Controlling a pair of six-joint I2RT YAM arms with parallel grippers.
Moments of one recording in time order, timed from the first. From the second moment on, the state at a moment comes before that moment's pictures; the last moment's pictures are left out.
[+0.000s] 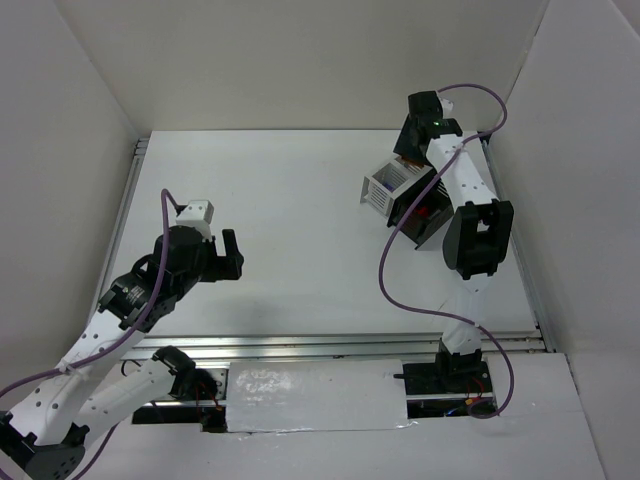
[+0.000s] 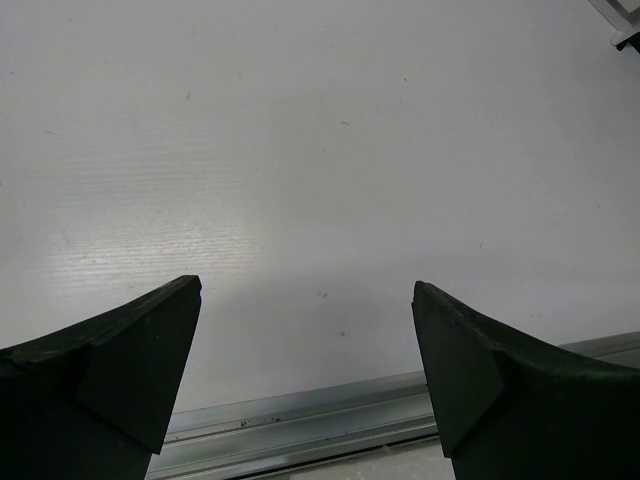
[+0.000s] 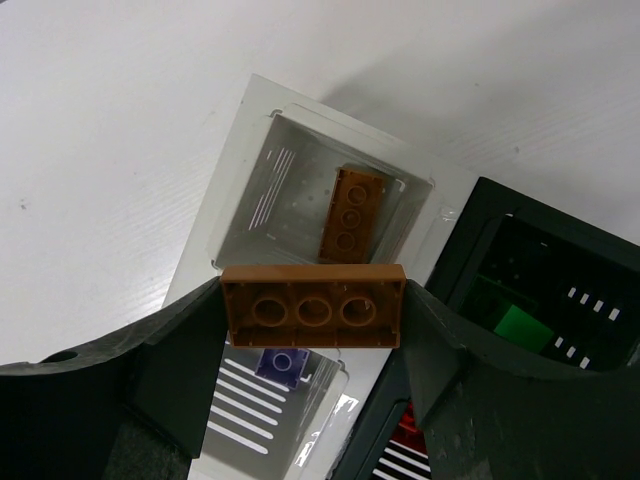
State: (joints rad) left arm -0.53 0.76 0.90 -0.75 -0.27 -0.42; right arm 0.12 2.10 2.04 -0.77 0.33 0.46
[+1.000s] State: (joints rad) left arm -0.45 0.79 0.92 -0.78 -0.35 -0.43; right arm 0.15 1.60 1.64 -0.74 0.24 0.47
